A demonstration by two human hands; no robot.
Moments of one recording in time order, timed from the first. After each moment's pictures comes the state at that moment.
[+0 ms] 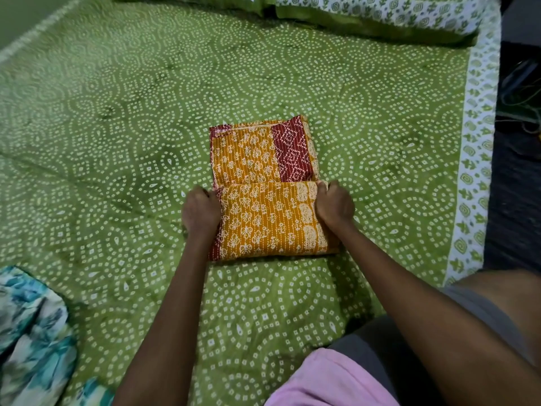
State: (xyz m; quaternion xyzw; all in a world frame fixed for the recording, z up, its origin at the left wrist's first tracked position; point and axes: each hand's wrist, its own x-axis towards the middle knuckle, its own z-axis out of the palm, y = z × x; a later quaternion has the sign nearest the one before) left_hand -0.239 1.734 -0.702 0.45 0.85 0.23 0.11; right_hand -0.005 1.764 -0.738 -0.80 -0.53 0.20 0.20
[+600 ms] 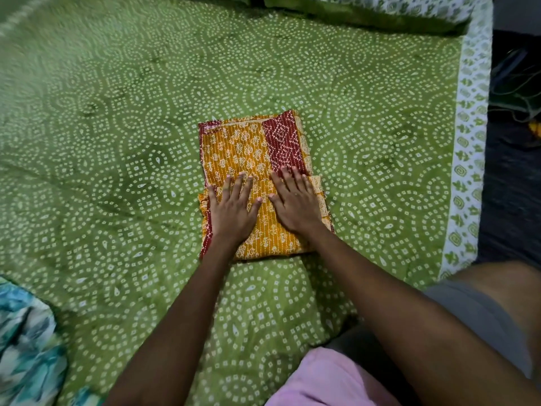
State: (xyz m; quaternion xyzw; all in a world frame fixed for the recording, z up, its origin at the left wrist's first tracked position) left_hand -0.201 1.738 -0.749 0.72 0.69 -0.04 0.05; right_hand -0.045 1.756 -0.755 -0.61 -0.78 0.15 0.02
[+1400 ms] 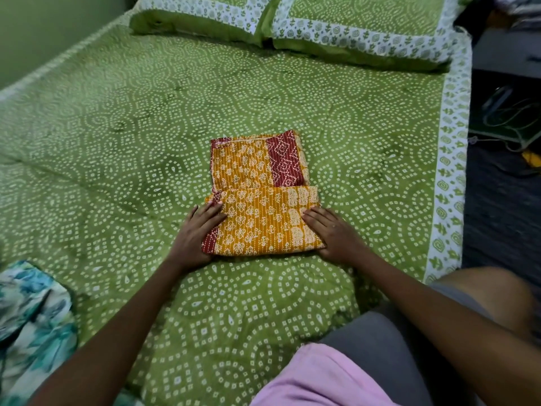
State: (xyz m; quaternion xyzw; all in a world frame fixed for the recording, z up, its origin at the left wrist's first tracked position) left_hand -0.293 1.676 -0.730 0.84 0.53 0.11 0.08; right_hand 0.059 1.705 -0.763 -0.43 -0.90 0.09 0.05
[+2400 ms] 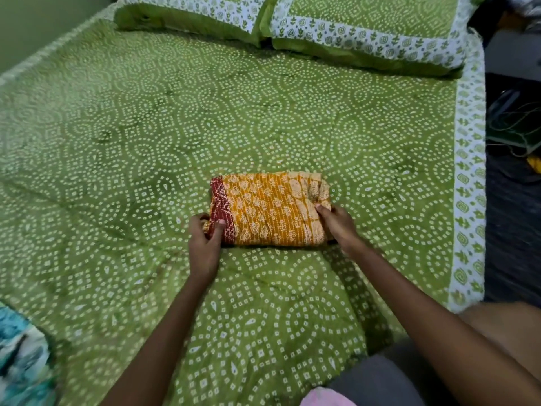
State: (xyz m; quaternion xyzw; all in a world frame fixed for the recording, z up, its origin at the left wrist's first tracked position) left_hand -0.239 1.719 -0.737 0.41 0.69 0.47 0.36; right_hand 0.018 1.775 -0.728 -0.70 -0.37 0.51 0.33
